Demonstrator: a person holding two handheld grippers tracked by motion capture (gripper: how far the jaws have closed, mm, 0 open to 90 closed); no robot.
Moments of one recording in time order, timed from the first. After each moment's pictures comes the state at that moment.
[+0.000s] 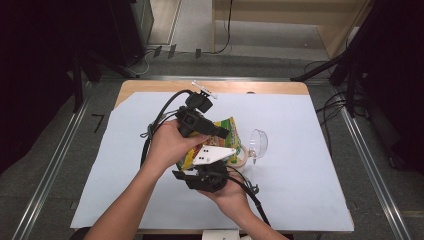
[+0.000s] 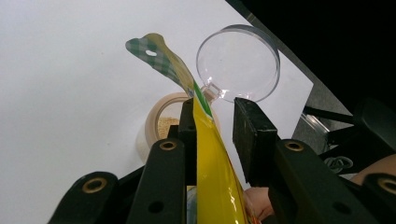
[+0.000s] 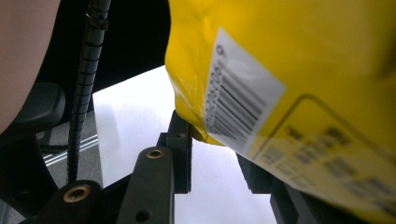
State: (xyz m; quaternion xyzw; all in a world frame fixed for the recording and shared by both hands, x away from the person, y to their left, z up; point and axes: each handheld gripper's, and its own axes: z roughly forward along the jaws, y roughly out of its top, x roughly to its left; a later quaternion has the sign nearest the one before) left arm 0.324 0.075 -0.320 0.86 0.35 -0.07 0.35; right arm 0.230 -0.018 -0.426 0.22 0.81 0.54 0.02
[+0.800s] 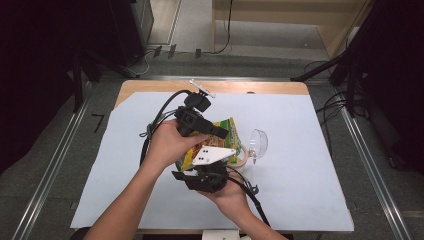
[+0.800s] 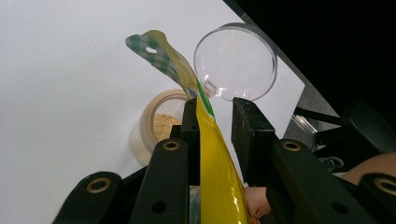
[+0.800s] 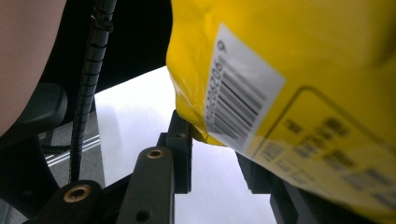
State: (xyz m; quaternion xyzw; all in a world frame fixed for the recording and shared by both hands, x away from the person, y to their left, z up) left arm 0.327 0.079 -0.322 0.86 0.36 -0.10 0.35; right arm 0.229 -0.017 -0.426 0.22 0.81 0.54 0.02
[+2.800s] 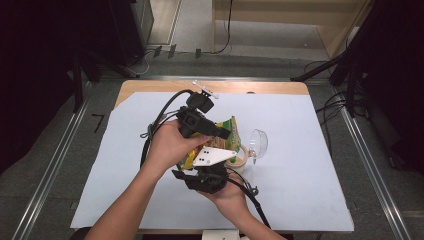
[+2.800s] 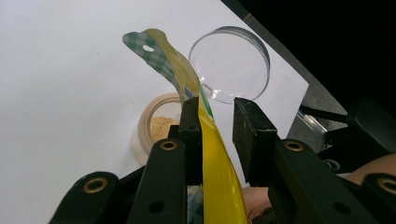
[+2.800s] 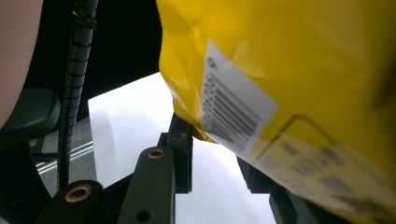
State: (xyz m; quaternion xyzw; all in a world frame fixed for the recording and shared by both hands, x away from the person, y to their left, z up) left arm 0.319 0.072 -0.315 0.86 0.35 -0.08 0.35; right arm 0.227 -0.017 -0.428 0.23 0.80 0.55 0.04
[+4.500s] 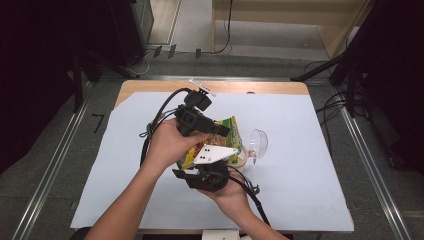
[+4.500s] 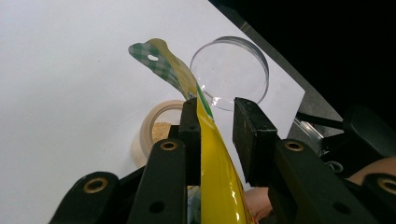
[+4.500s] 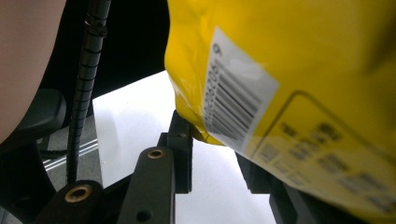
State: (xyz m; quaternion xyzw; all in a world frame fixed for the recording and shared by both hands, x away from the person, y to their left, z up) left arm 0.323 0.077 -0.314 0.86 0.35 -0.08 0.37; right arm 0.229 -0.020 -0.422 0.23 0.80 0.55 0.03
